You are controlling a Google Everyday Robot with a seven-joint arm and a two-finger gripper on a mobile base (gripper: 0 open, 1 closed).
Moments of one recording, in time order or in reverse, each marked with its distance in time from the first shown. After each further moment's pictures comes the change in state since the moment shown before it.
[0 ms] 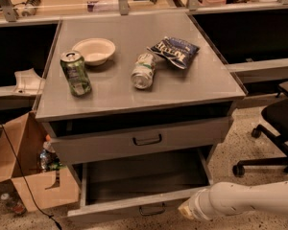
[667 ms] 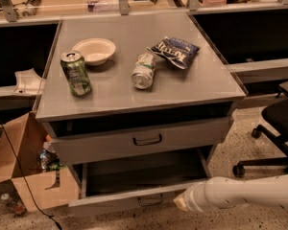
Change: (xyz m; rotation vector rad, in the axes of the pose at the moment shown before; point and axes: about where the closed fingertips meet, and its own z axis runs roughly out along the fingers) arm -0.026 -0.012 0.019 0.005 -0.051 0.023
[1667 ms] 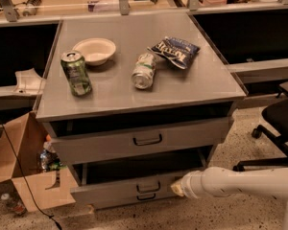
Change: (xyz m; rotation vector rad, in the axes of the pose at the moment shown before) arm -0.050 -0.030 0.008 0.041 -0.091 0.008
